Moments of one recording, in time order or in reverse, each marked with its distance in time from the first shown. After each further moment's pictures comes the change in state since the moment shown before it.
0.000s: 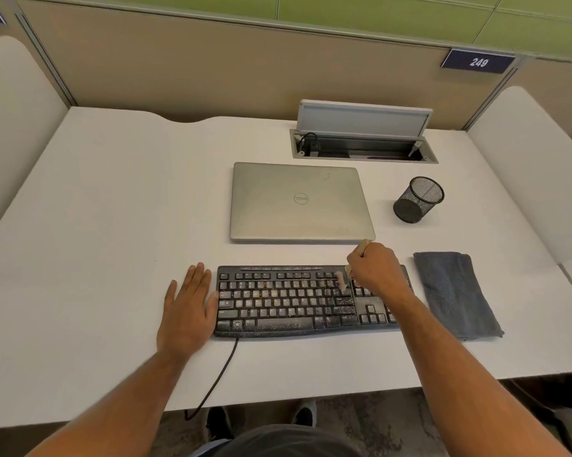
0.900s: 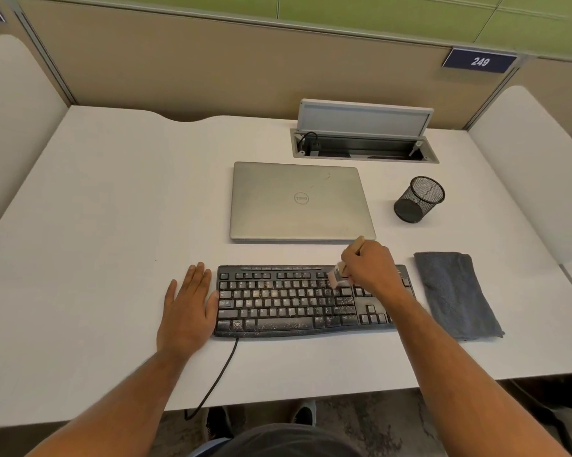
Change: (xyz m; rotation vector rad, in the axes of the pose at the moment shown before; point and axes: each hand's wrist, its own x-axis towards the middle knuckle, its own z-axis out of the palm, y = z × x) left_hand 0.000 0.000 0.000 -0.038 0.015 0.006; right_hand 0.001 -0.006 0.005 0.094 -0.022 -0.025
